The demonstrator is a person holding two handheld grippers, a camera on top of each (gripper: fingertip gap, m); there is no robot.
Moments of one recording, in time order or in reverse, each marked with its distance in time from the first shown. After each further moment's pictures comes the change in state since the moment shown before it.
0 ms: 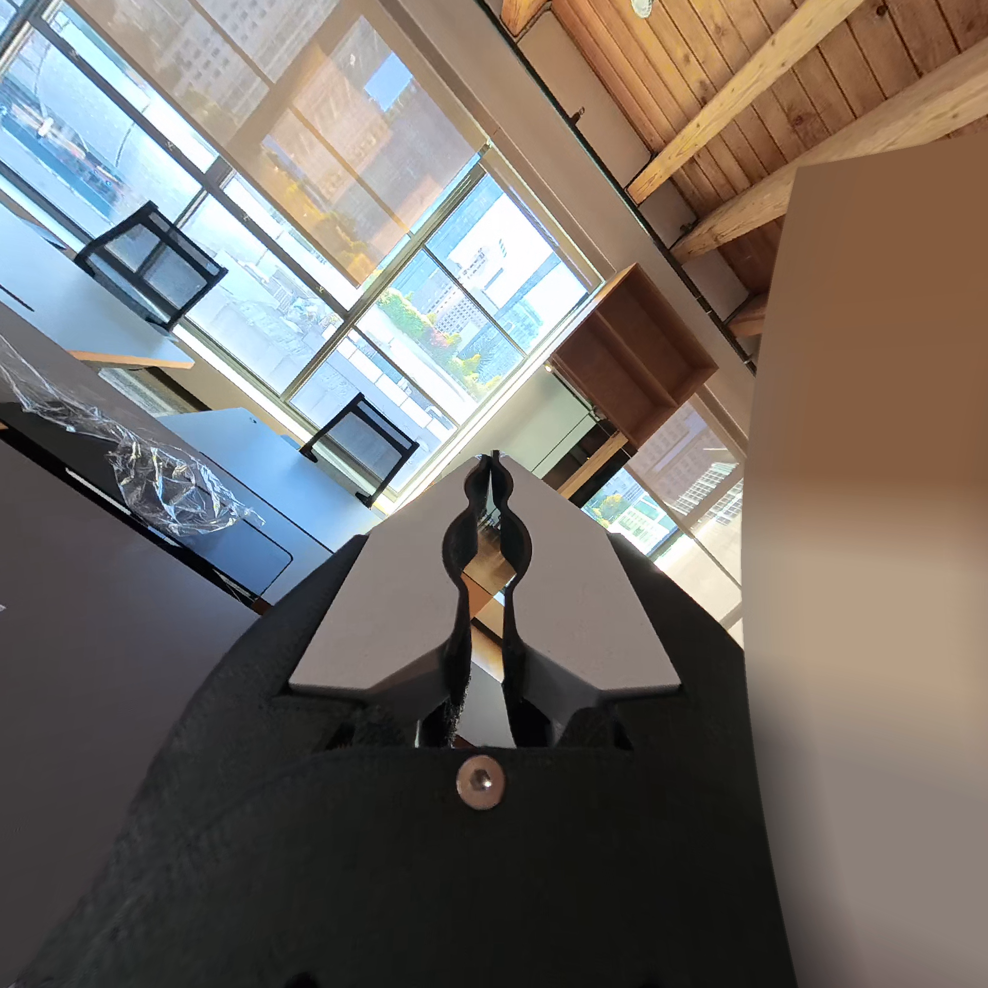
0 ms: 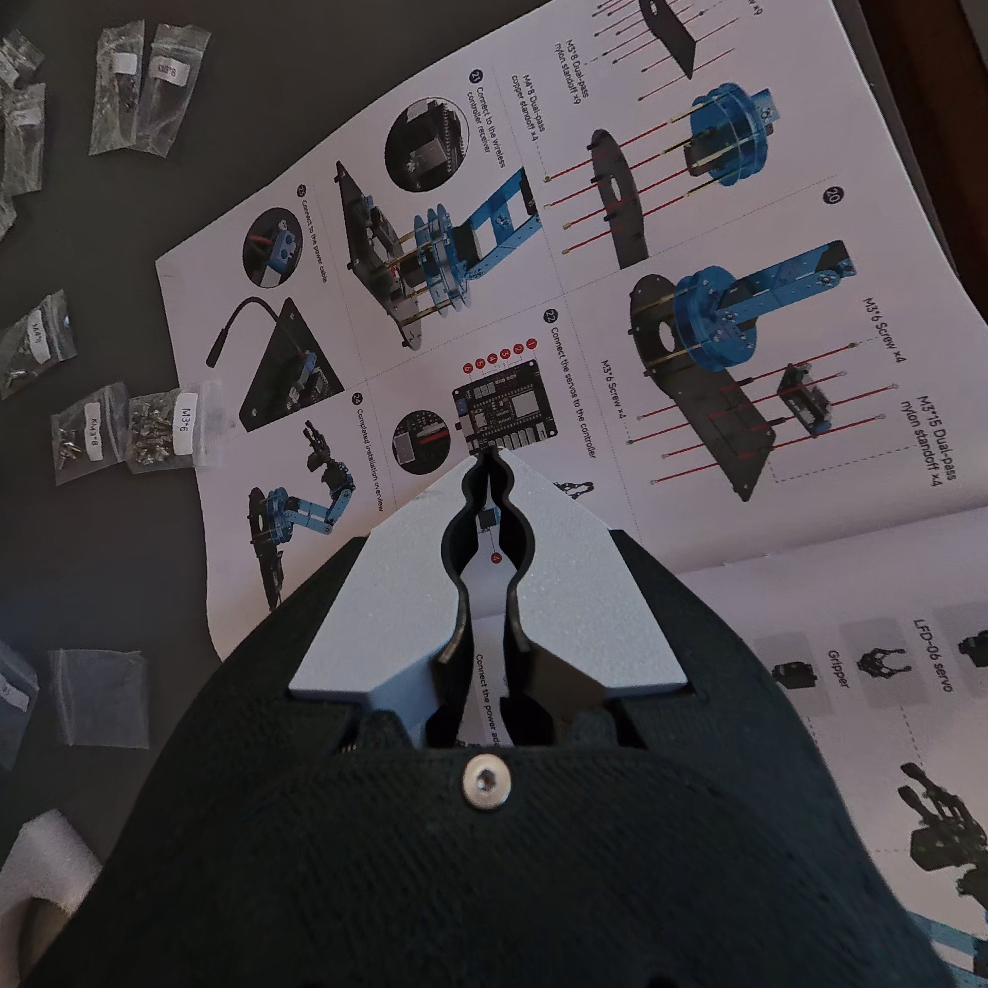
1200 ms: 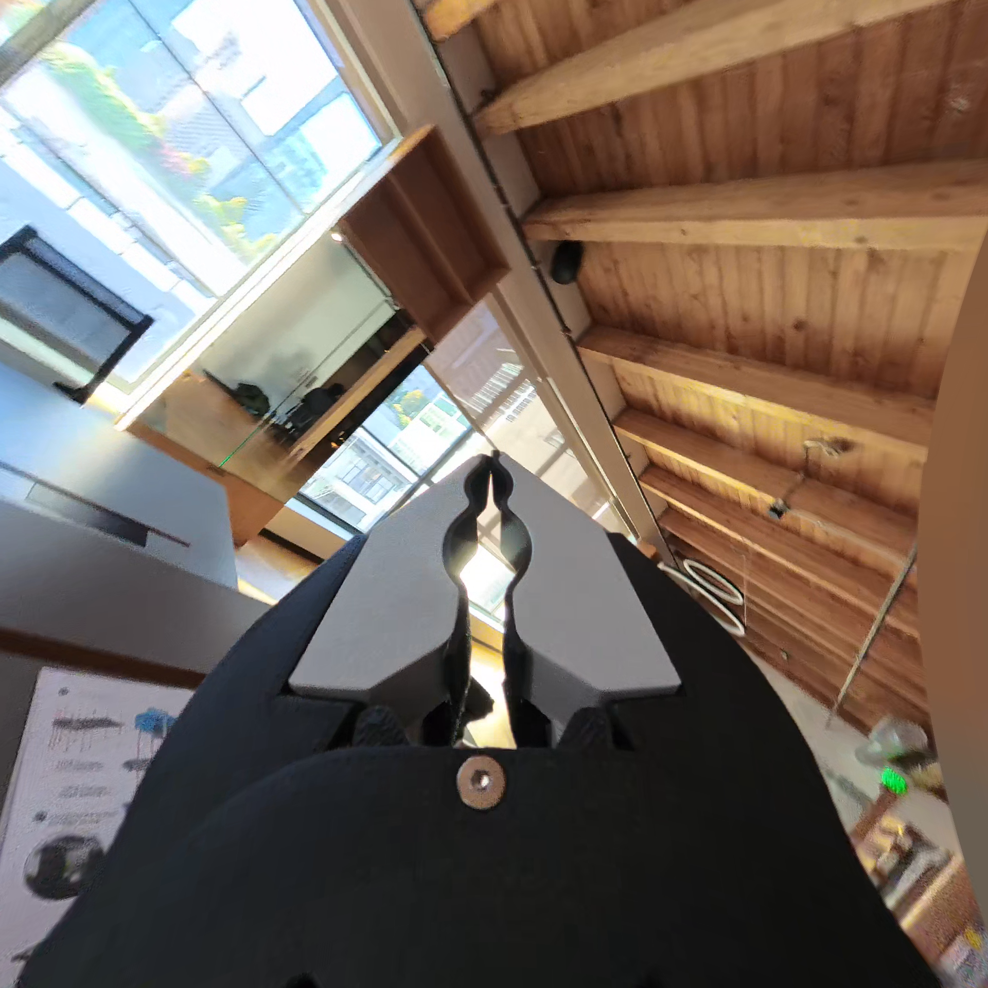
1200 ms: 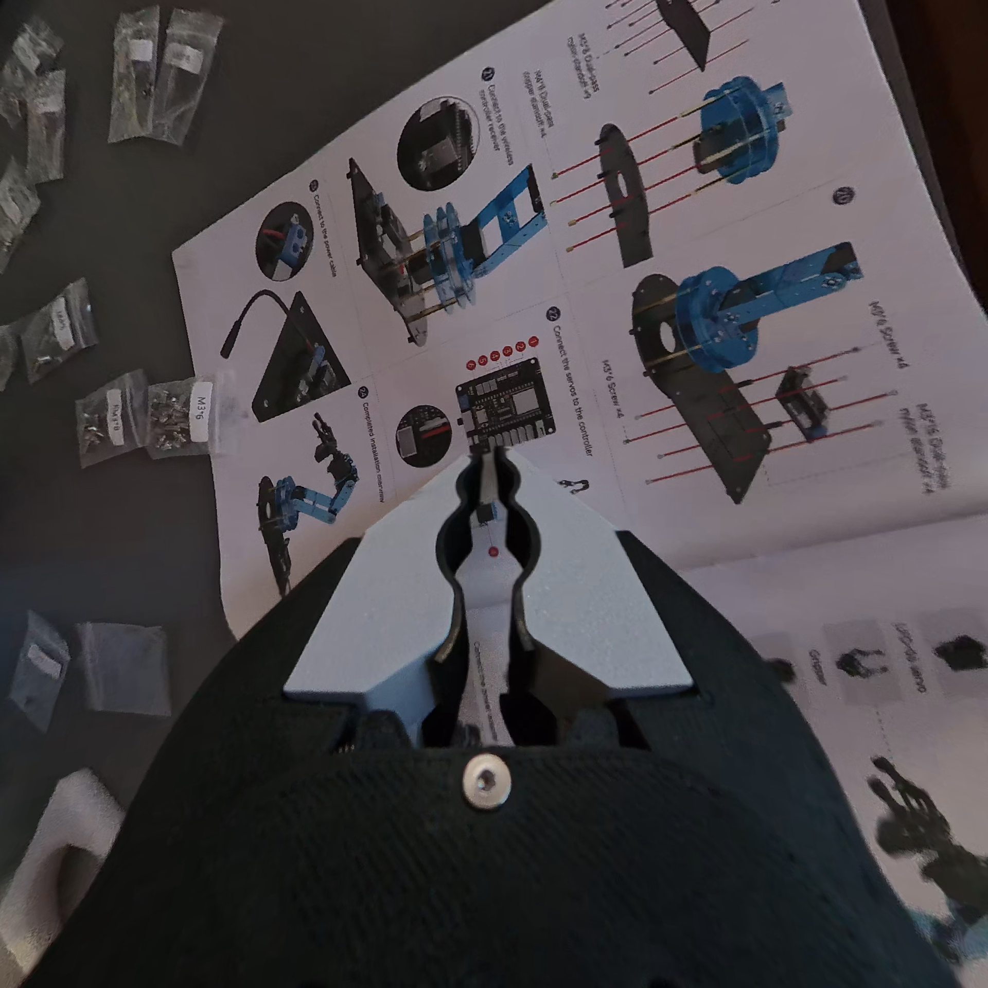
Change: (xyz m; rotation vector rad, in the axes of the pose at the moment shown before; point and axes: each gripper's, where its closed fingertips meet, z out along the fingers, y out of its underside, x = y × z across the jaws) left arm 0.092 0.019 -0.001 -0.240 0.386 -0.243; right arm -0.004 0.002 -0.006 -0.039 -0.036 0.003
